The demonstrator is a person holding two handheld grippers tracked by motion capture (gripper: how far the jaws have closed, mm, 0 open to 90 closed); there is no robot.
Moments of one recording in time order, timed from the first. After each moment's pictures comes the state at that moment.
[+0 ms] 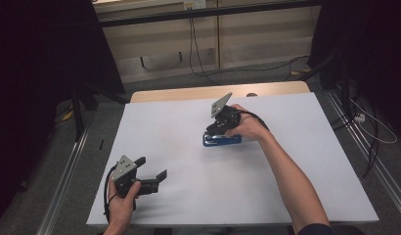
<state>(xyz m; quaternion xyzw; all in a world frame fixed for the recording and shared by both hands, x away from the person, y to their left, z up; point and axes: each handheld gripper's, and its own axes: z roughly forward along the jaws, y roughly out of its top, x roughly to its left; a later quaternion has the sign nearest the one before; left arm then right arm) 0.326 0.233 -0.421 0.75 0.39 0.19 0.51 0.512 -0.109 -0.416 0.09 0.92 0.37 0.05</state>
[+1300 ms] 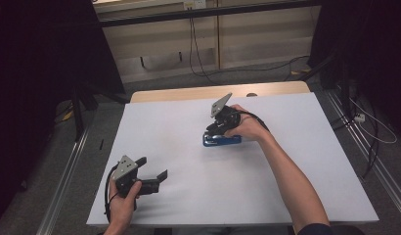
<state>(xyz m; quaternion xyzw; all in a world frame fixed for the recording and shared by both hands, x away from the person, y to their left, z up) 0.327 0.232 -0.422 0.75 0.38 0.18 0.50 0.513 -0.108 -0.418 0.10 0.92 0.37 0.05</state>
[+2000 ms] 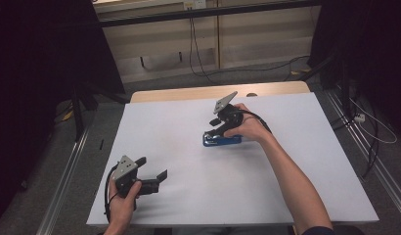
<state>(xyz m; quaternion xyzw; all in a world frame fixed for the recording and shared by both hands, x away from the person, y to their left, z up) 0.326 0.232 -0.422 0.75 0.38 0.19 0.50 0.510 -0.117 -0.418 0.16 0.90 0.39 0.06</state>
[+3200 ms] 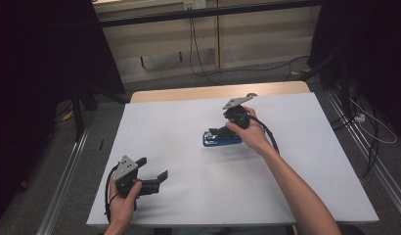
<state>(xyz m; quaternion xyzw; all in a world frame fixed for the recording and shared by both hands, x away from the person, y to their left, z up) 0.326 0.231 -0.423 0.75 0.38 0.18 0.50 0.486 -0.133 -0.420 0.35 0.81 0.45 0.12</state>
